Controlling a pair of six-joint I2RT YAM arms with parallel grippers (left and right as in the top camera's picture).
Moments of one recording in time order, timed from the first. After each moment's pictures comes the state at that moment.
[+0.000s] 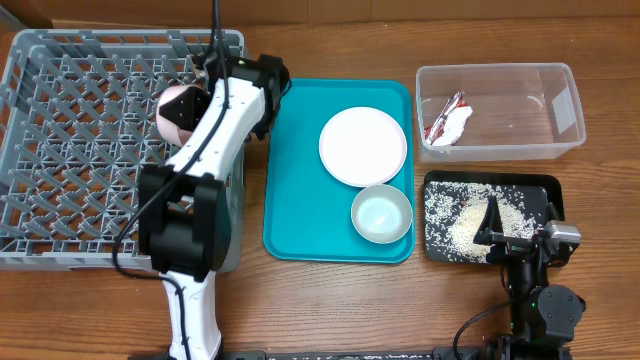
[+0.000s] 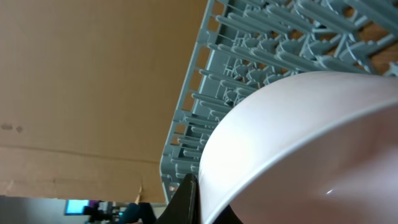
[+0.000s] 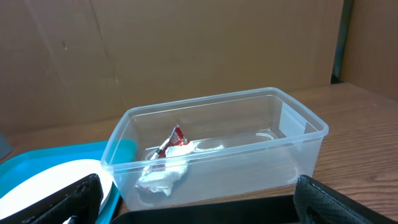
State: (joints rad) left arm -0.27 2.16 1.82 -1.43 -1.30 -0.62; right arm -0.16 0.01 0.02 -0.03 -0.06 0.12
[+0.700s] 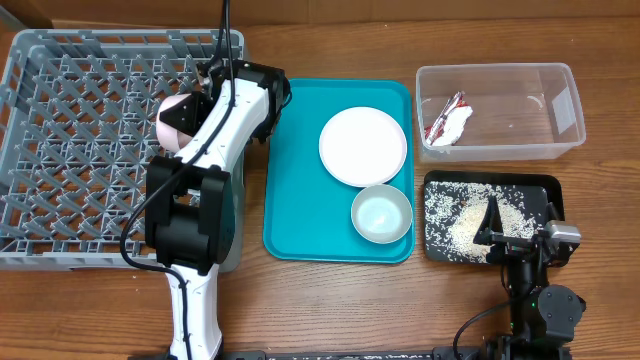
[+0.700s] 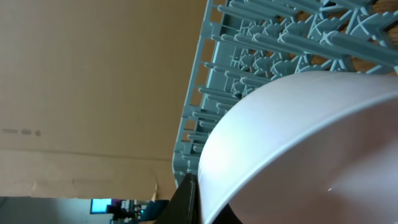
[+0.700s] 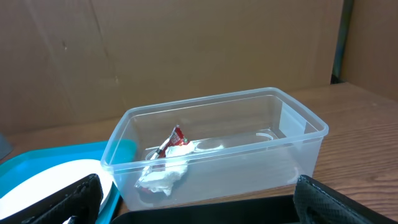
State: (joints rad) left arm -0.27 2.20 1.82 -1.52 -1.32 -0.66; right arm -0.16 0.01 0.02 -0.03 -0.06 0.12
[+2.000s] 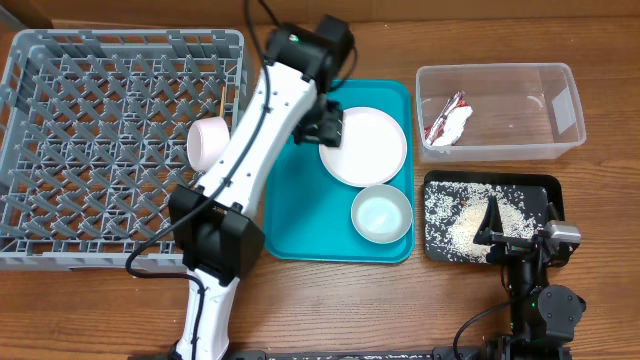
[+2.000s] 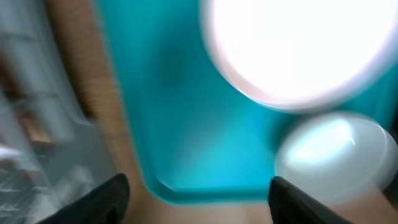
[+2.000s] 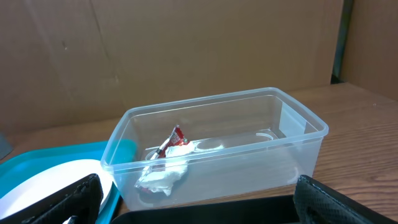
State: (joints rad) left arm -0.51 2.21 2.31 -1.66 0.02 -0.34; right arm -0.16 0.01 0.02 -0.03 -0.06 0.12
